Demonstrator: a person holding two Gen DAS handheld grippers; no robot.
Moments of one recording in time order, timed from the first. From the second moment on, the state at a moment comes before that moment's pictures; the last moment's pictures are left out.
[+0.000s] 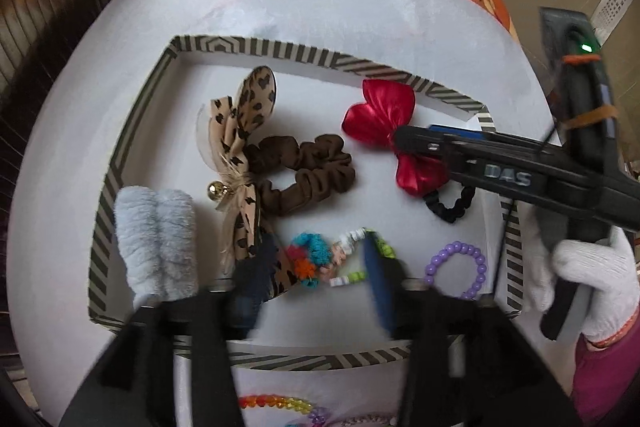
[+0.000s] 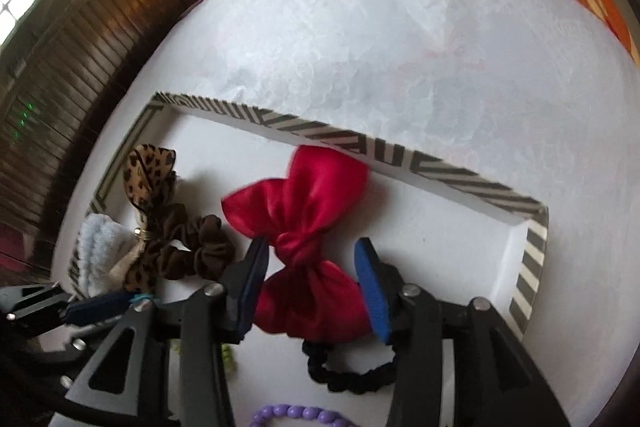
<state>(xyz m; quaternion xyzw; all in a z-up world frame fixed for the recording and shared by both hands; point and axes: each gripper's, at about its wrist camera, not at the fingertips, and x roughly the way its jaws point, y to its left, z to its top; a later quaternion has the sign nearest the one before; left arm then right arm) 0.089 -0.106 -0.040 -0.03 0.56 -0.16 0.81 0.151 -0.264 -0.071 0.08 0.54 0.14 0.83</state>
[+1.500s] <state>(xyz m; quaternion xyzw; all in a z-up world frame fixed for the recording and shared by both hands) -0.037 -0.069 0.041 0.05 0.46 -0.13 0.88 -0.109 -0.266 0.040 0.12 0.44 0.06 0.89</state>
